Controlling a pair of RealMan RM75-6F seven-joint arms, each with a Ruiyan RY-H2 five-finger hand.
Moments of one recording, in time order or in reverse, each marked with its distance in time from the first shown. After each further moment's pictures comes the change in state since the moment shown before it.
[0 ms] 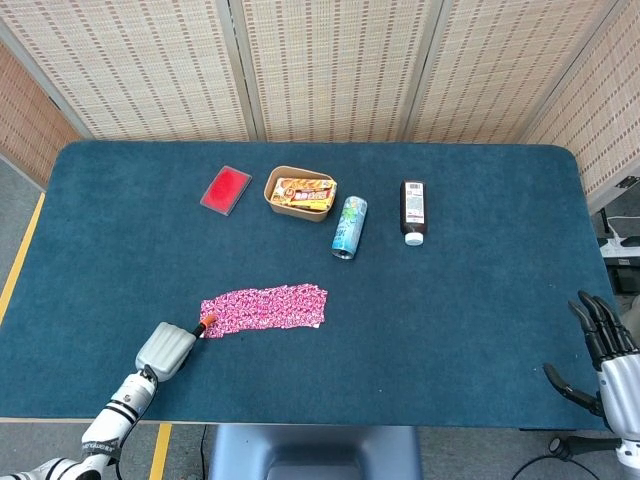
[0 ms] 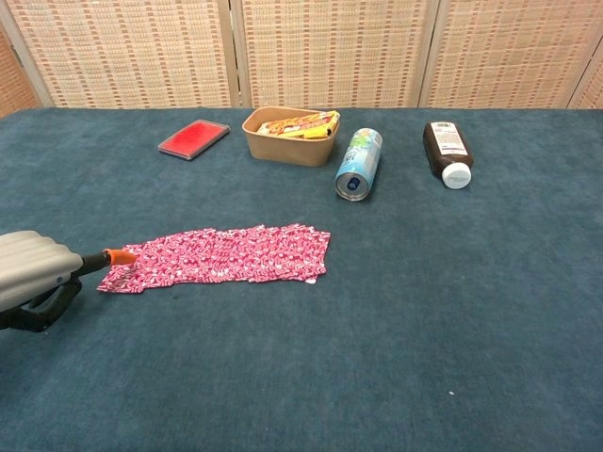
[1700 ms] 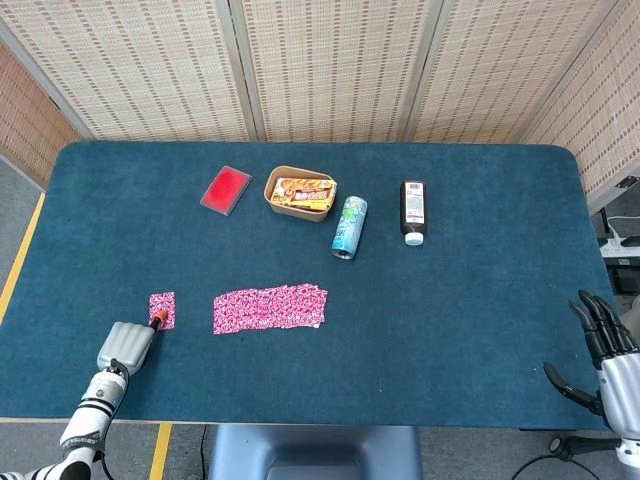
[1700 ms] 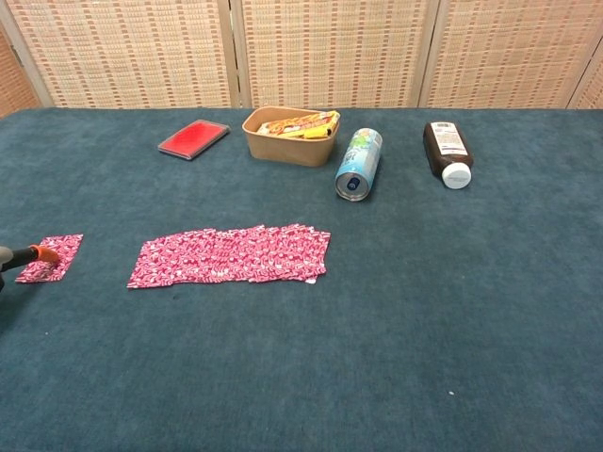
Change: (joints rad) left arm -0.025 0.070 0.021 -0.075 -0.374 0.074 0.176; right arm 0.001 0.003 0.001 -0.009 0.007 -0.009 0.000
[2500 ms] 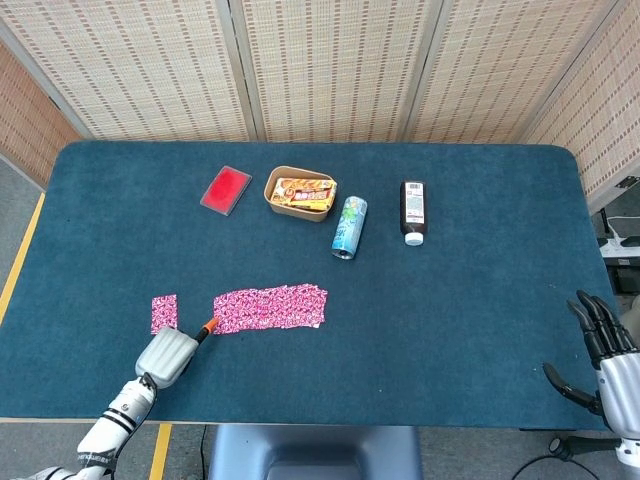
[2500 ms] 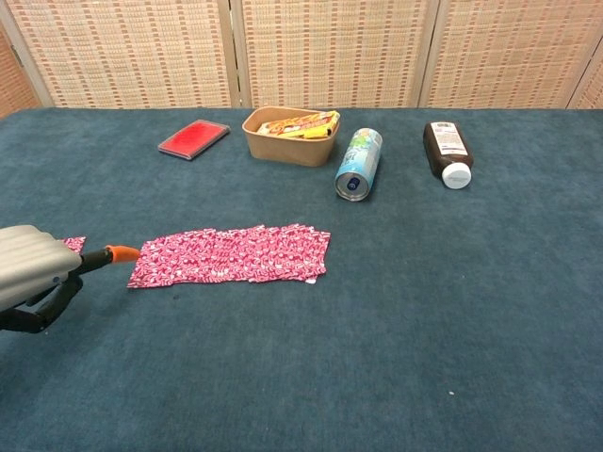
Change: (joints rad) left arm -0.010 -0.044 0.061 0.001 0.390 0.027 -0.154; right arm 0.001 0.004 -0.003 0.002 -0.002 -0.005 0.002
